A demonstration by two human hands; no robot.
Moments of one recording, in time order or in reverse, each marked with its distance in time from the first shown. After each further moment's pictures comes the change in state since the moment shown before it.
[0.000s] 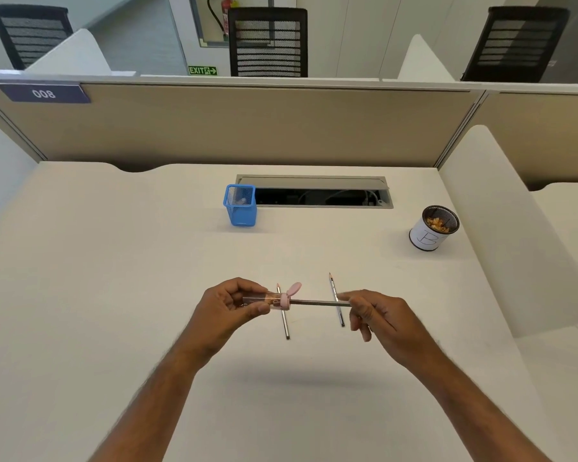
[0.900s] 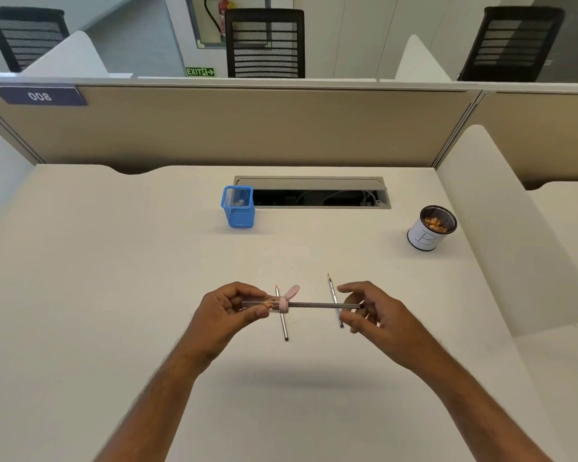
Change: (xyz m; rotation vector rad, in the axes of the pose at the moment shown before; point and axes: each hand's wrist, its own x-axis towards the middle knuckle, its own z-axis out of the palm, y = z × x) left_hand -0.003 0.000 0.004 -0.024 0.008 -0.011; right_hand 0.000 0.004 -0.005 -0.059 -0.067 0.003
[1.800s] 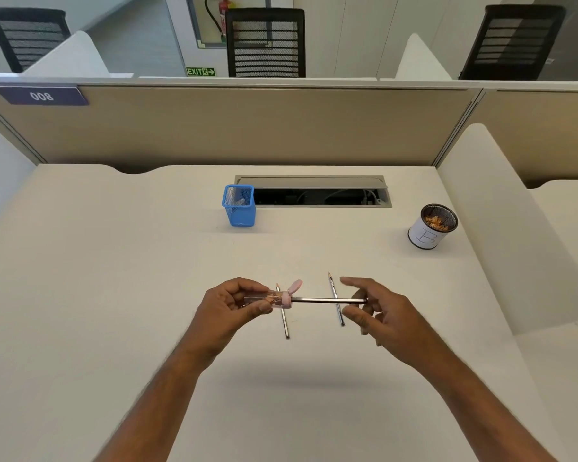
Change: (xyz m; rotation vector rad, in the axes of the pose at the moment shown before) left_hand 0.002 0.000 0.002 0.002 0.005 0.017; right_hand -0.004 -0.011 -0.004 -0.040 0.043 0.016
